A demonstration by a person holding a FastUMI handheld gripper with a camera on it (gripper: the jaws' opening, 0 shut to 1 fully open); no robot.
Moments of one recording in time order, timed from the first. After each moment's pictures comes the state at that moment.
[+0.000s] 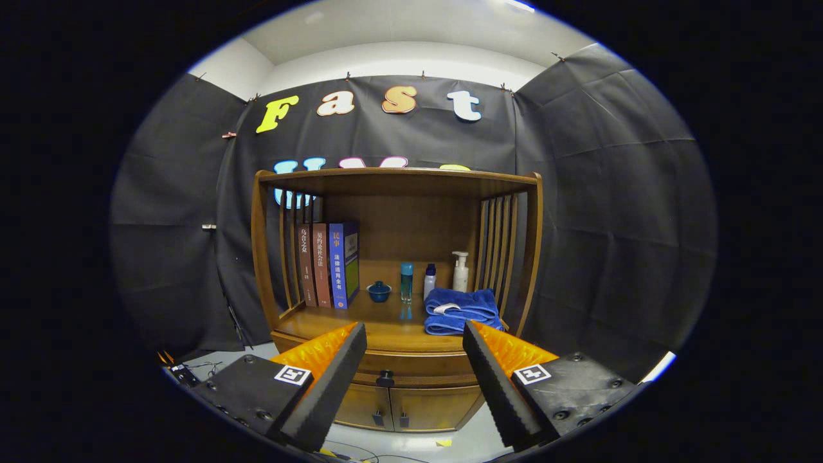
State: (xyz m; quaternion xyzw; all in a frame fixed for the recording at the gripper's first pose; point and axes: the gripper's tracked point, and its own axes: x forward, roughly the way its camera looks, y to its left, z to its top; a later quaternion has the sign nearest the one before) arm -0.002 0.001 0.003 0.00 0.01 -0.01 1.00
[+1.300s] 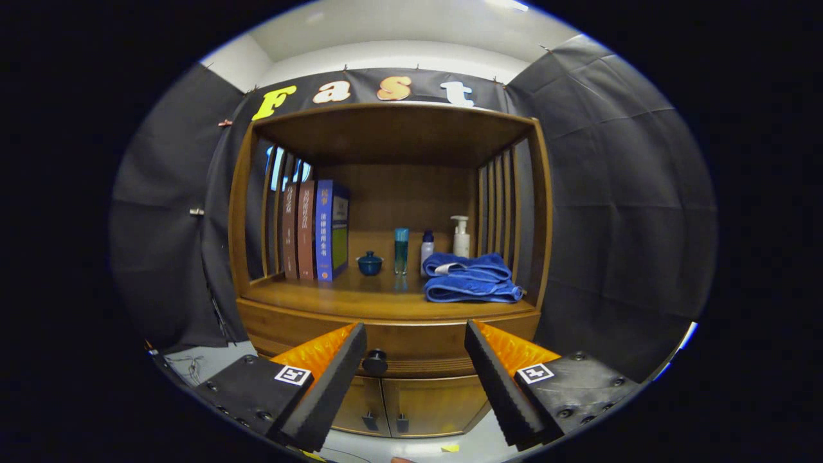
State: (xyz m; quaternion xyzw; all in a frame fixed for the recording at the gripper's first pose) arm 0.059 0.017 -0.152 -0.01 0.01 -0.02 1.00
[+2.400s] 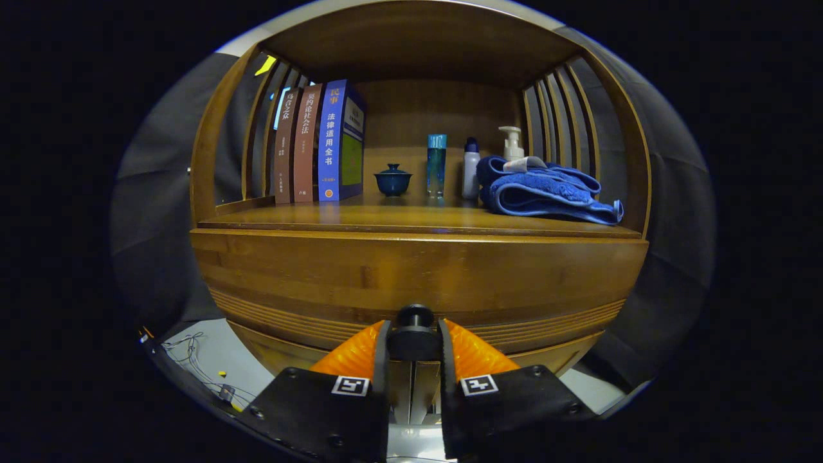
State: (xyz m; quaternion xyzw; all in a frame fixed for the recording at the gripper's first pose) arm 0.162 0.062 -0.275 0.02 0.13 0.01 0.99
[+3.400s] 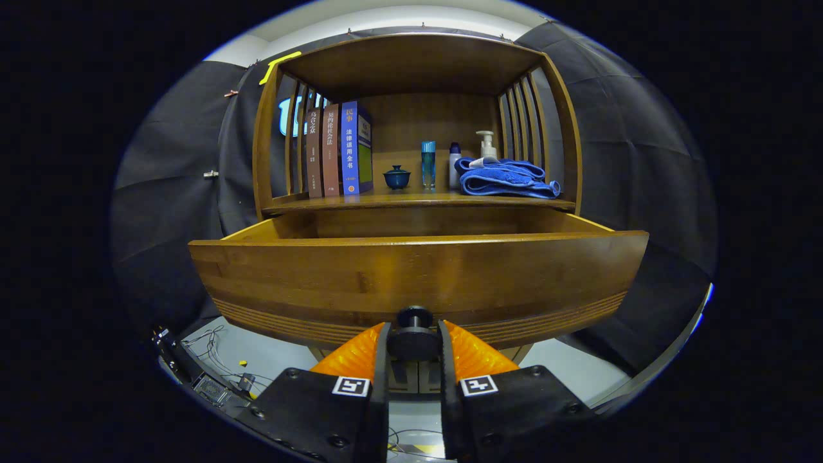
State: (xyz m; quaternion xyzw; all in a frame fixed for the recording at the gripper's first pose) arm 0.005 0.057 -0.280 0.03 0.14 0.01 0.99
